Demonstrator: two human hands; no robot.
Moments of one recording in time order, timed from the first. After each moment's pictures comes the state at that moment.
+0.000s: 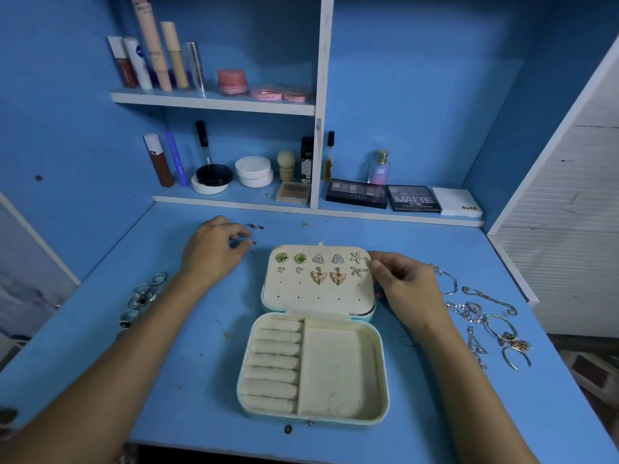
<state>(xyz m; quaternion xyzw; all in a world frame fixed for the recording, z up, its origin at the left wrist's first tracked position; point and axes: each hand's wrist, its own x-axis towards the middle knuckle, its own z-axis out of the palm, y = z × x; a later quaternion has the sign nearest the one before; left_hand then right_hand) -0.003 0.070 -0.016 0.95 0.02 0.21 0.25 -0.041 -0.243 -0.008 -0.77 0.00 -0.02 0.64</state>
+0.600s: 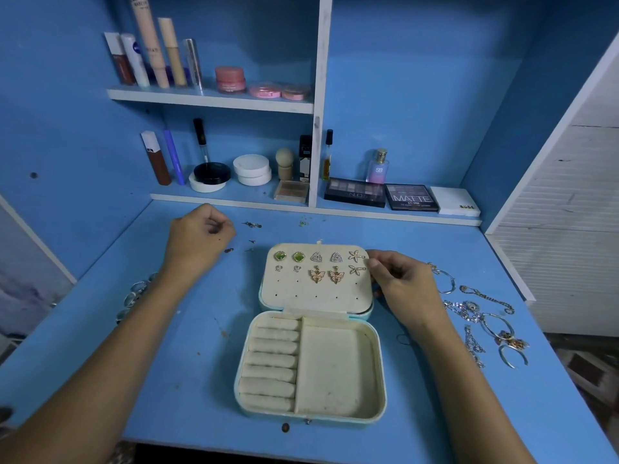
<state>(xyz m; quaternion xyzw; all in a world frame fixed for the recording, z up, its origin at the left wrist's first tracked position) -0.017 0.070 0.006 0.87 0.13 0.24 0.41 -0.040 -0.244 -0.008 -0.77 -0.01 -0.02 0.63</state>
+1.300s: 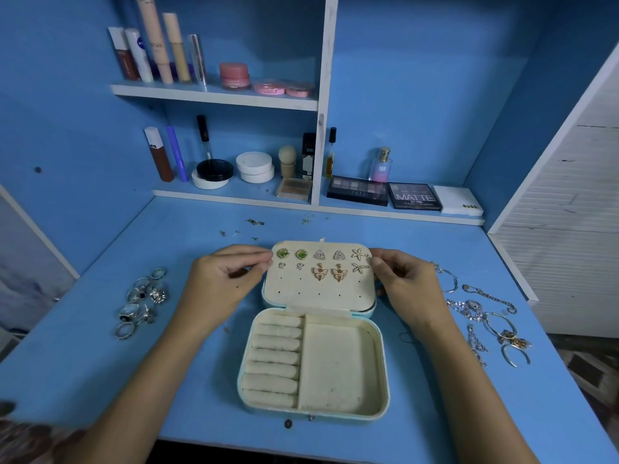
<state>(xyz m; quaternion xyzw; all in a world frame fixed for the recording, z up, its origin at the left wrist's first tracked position) -0.083 0.029 -0.009 0.81 -0.04 0.21 0.55 -0.042 -0.243 -0.007 -0.78 -0.02 -0.03 0.63</state>
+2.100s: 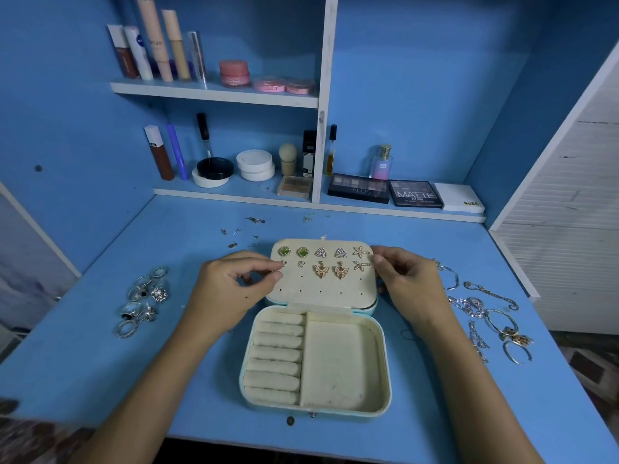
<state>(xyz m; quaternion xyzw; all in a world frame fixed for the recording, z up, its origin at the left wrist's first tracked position) -0.086 0.022 -0.017 0.82 -0.09 0.23 0.52 -0.041 -0.244 -0.009 -0.78 -0.01 -0.03 0.63</state>
